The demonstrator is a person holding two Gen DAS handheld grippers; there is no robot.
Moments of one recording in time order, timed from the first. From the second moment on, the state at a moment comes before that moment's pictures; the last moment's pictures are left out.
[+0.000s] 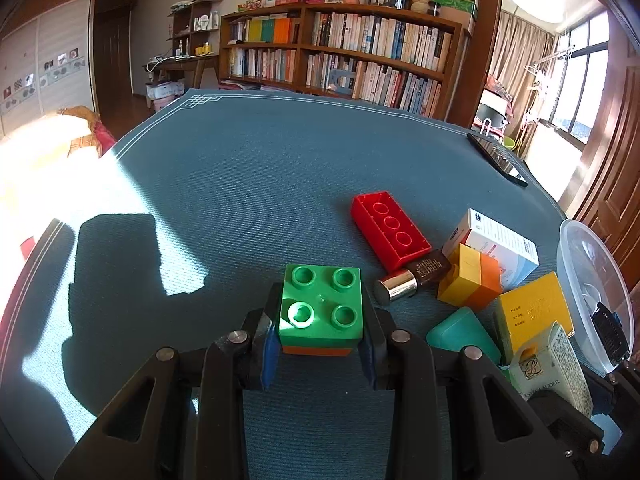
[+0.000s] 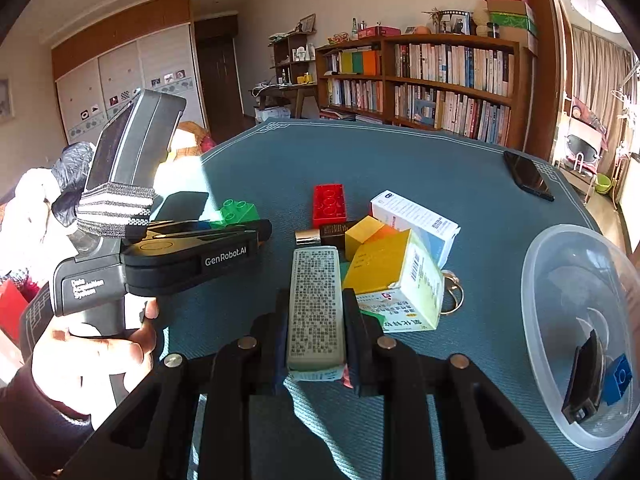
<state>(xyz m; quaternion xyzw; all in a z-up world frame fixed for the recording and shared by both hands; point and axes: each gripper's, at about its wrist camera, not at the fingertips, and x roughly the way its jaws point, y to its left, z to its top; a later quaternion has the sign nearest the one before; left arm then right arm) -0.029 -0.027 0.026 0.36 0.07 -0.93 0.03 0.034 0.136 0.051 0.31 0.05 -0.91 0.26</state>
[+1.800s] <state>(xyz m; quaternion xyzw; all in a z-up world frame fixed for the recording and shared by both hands) -0.022 0.057 0.075 0.30 -0.03 -0.95 0.01 0.032 0.293 0.066 0.26 -0.10 -0.96 0.08</state>
